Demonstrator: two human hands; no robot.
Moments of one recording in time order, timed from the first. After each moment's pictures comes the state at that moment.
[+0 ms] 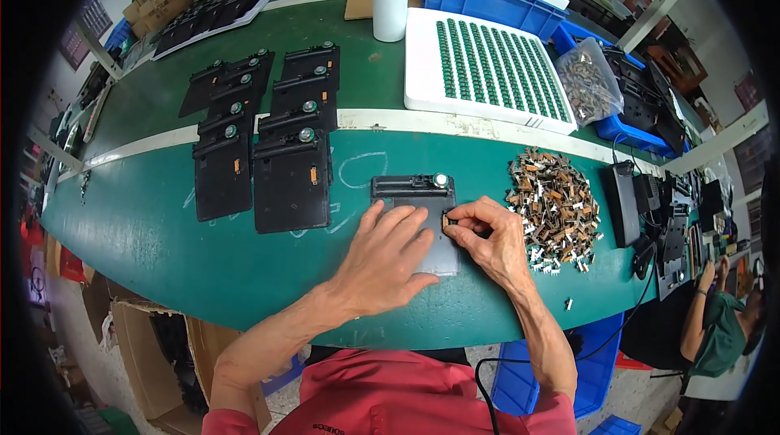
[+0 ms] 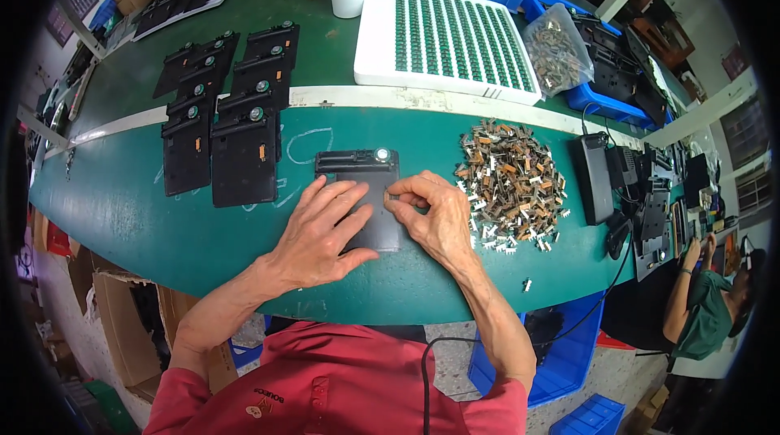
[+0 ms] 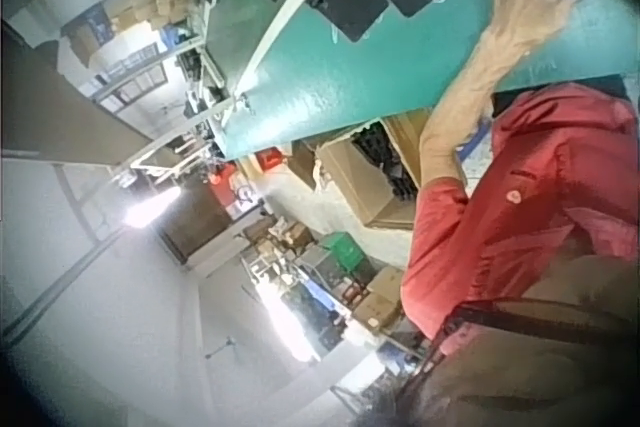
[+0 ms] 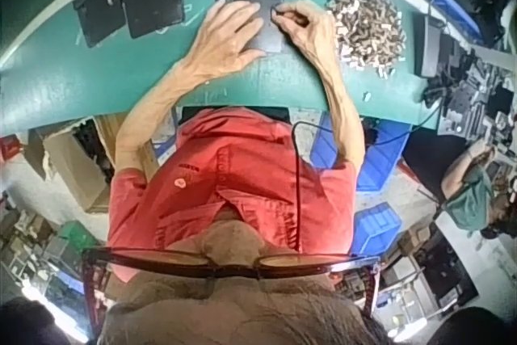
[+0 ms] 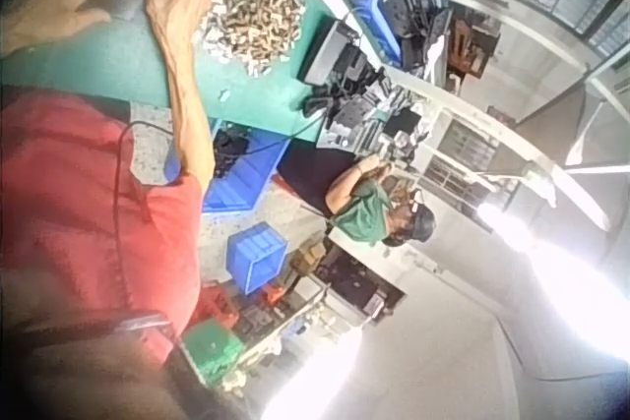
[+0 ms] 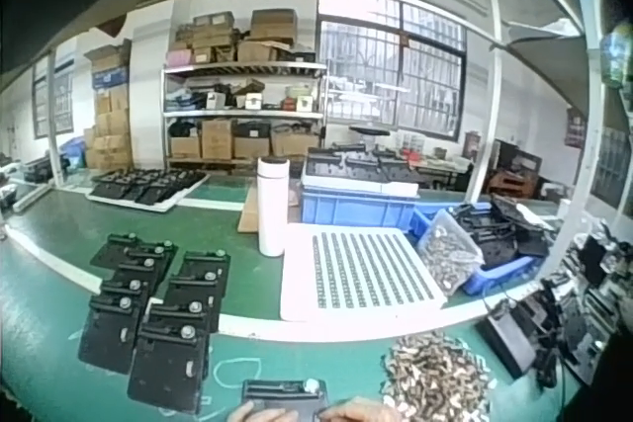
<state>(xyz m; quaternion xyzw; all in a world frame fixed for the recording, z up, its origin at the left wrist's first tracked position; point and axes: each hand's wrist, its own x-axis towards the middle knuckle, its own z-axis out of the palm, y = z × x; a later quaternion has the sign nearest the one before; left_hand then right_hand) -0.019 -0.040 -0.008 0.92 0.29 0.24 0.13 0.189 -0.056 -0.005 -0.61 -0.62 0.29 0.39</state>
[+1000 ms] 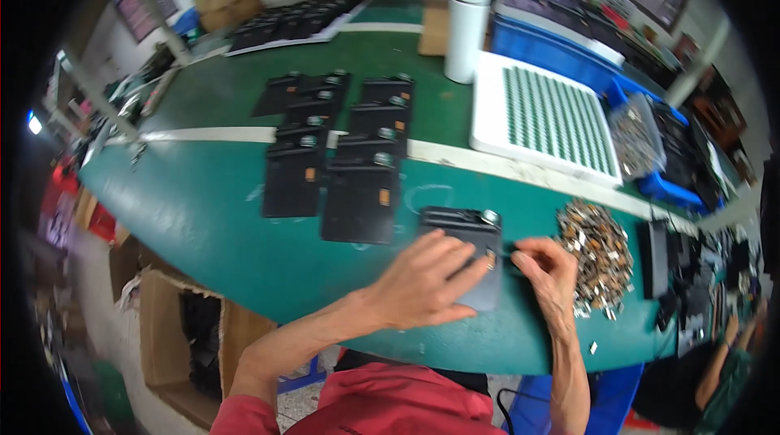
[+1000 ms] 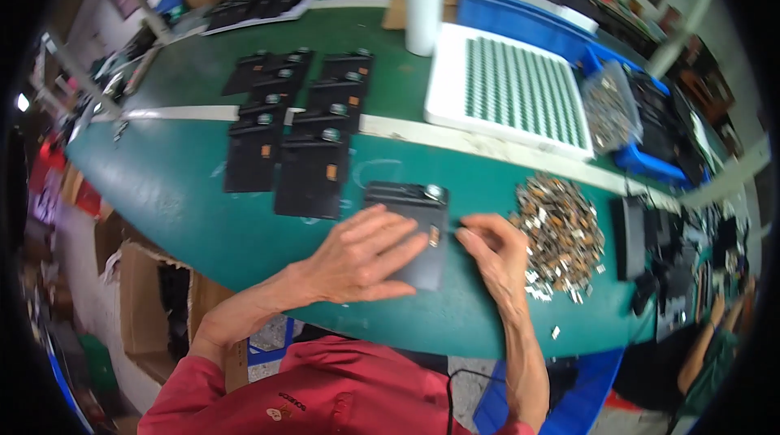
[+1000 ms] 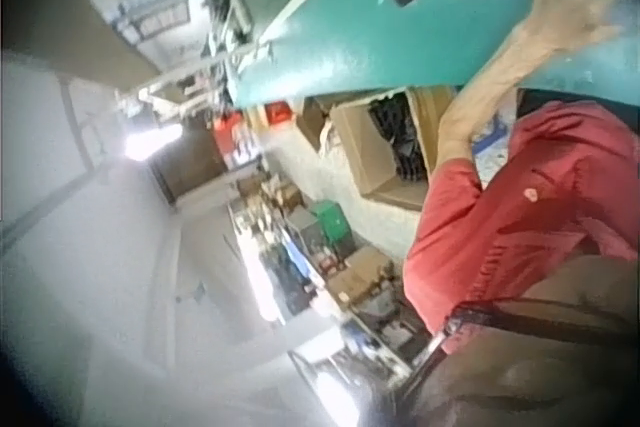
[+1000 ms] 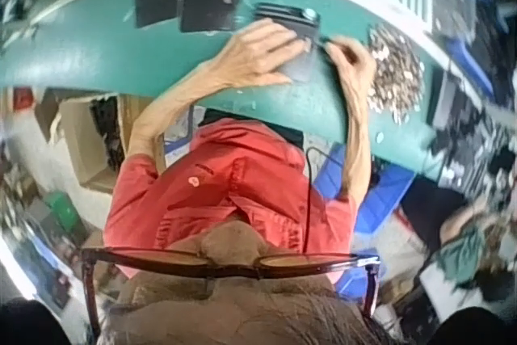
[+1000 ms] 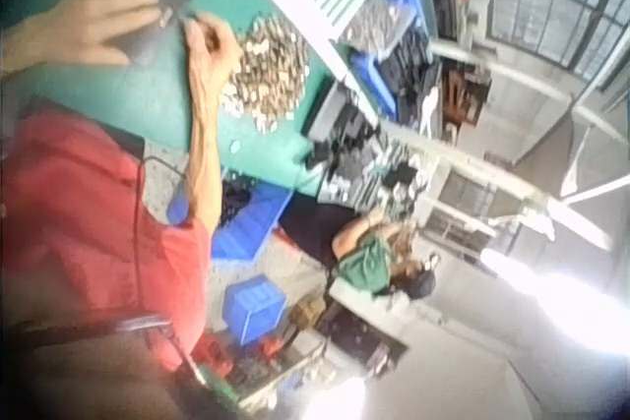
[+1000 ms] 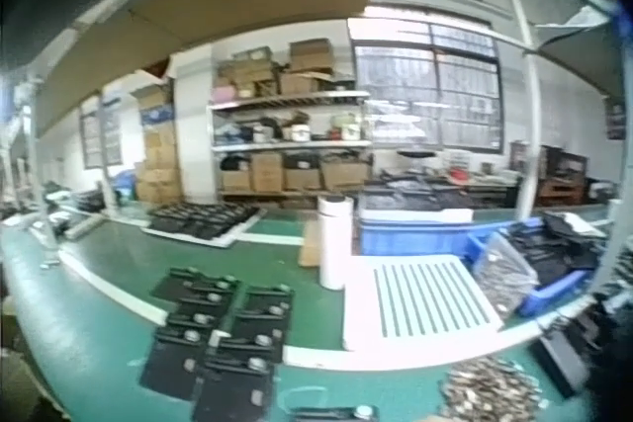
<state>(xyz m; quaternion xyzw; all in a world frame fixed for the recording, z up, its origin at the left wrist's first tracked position) -0.039 -0.034 0.024 0.93 0.23 0.27 0.04 0.202 -0.062 -0.001 -0.58 -0.51 0.41 0.48</state>
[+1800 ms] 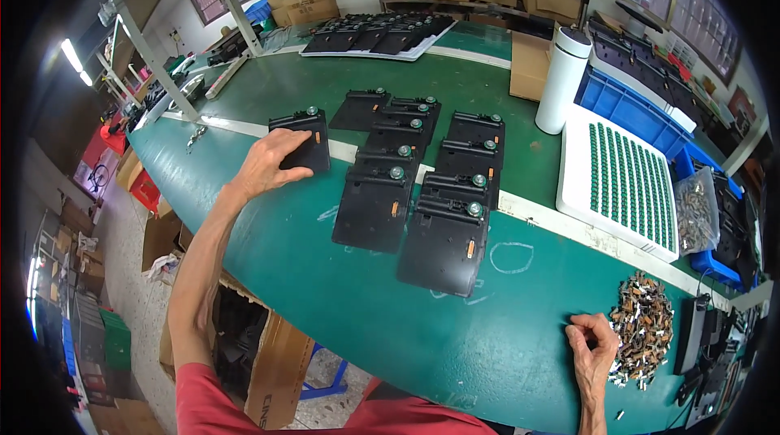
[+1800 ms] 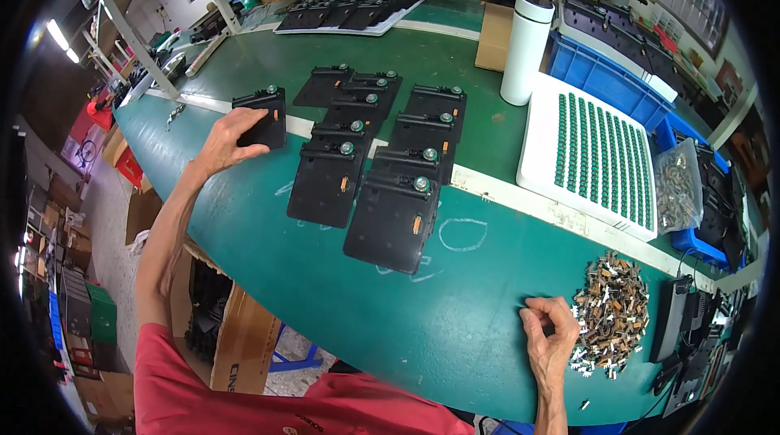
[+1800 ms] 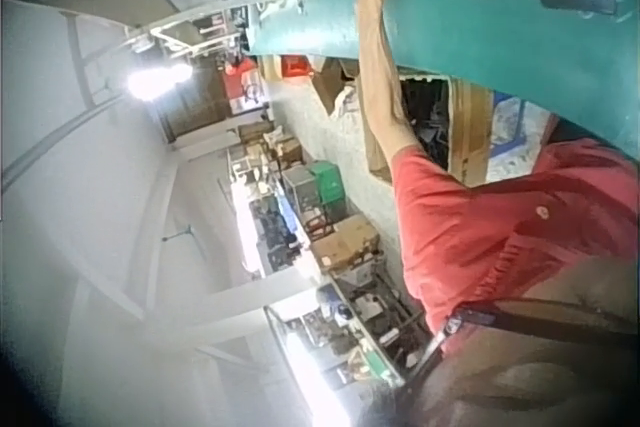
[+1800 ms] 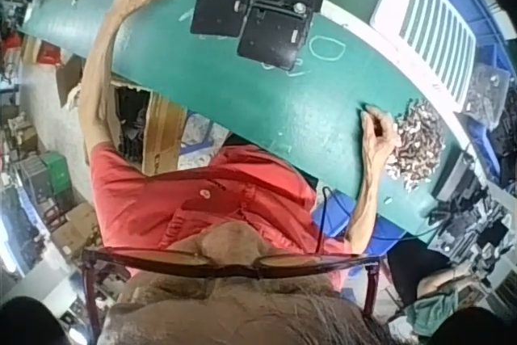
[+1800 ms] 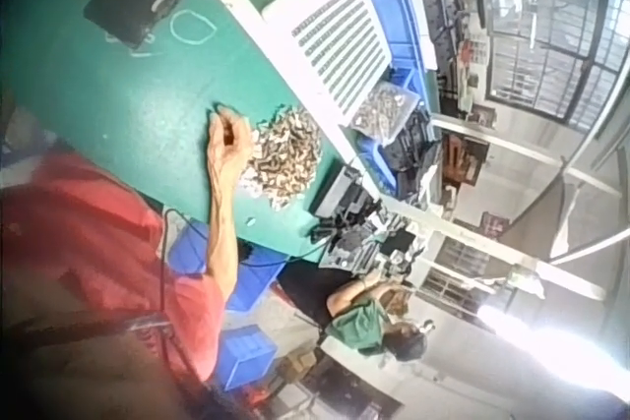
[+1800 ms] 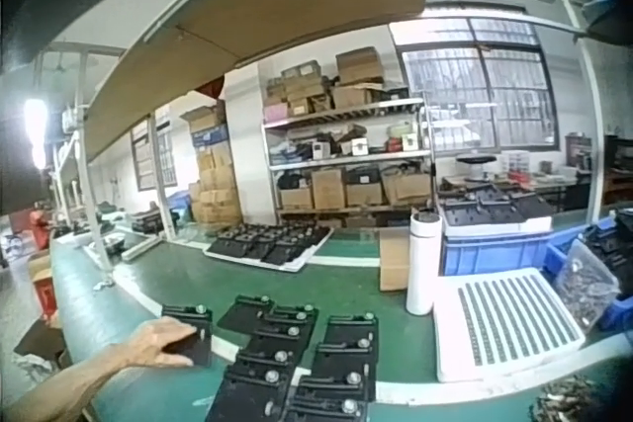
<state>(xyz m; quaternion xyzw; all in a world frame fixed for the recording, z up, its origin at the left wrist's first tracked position) -0.371 0.100 0.071 0.86 0.47 0.17 -0.12 0.191 -0.065 -0.012 -0.60 -0.61 0.27 0.44</state>
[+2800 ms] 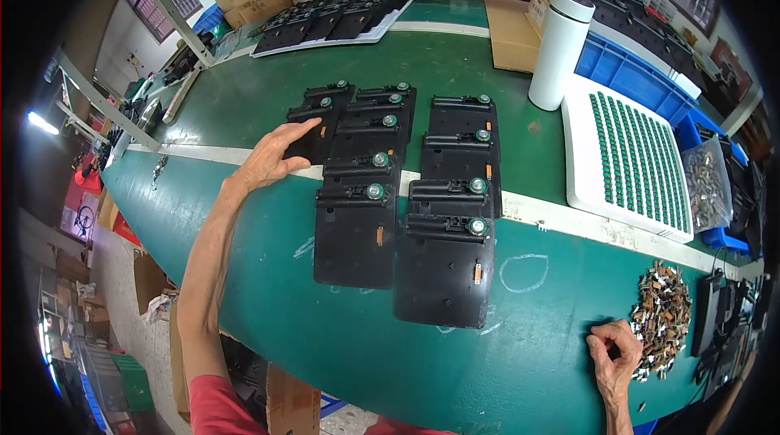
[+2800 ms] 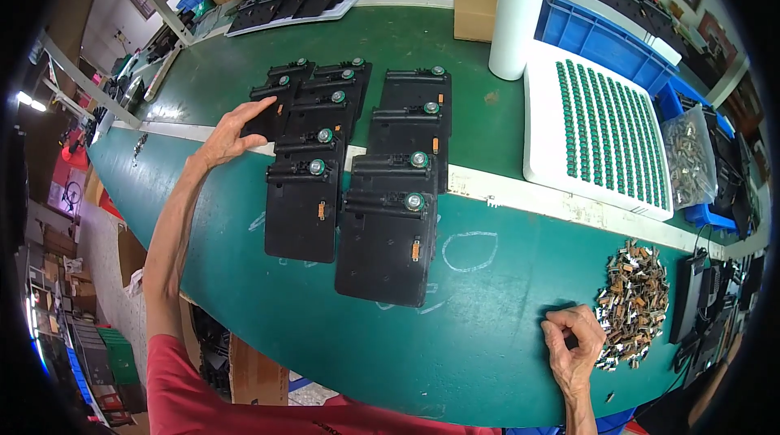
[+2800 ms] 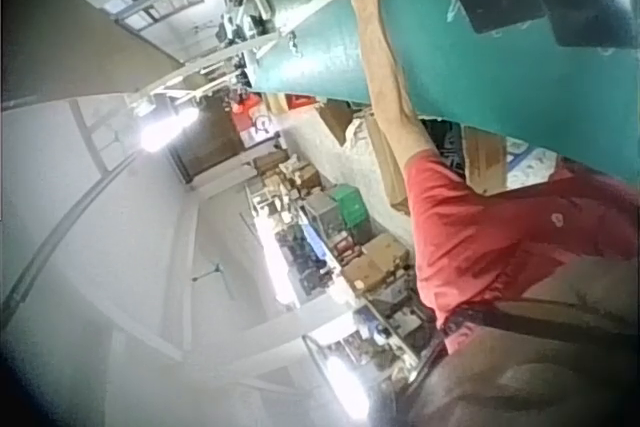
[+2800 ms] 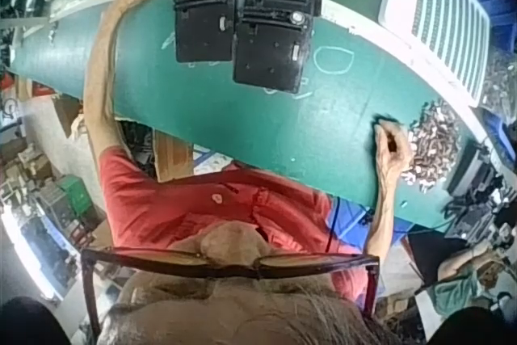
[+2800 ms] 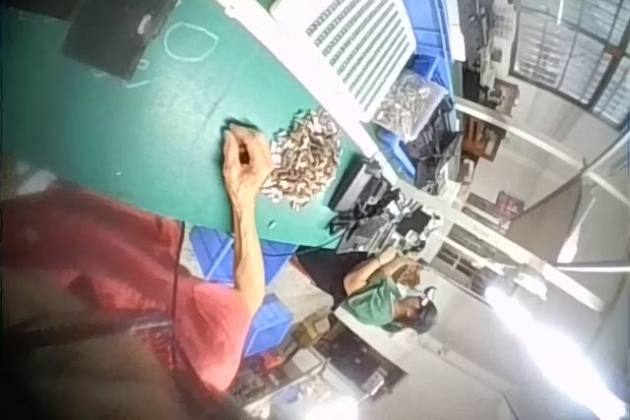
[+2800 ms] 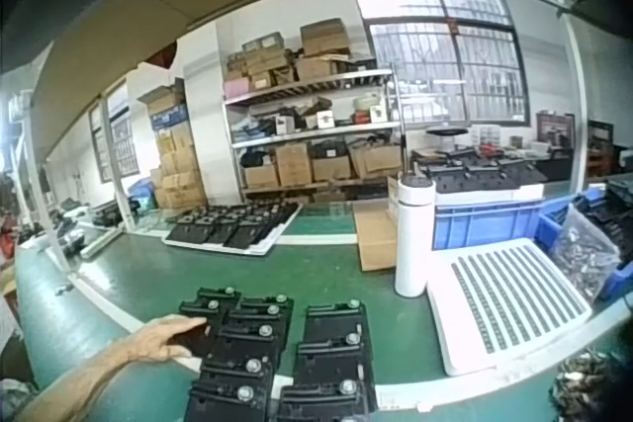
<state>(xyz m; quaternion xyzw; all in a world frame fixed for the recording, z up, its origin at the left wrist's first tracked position) -0.365 0.206 0.029 0.86 0.47 0.14 0.11 0.187 -0.062 -0.011 -0.64 -0.63 0.19 0.40</state>
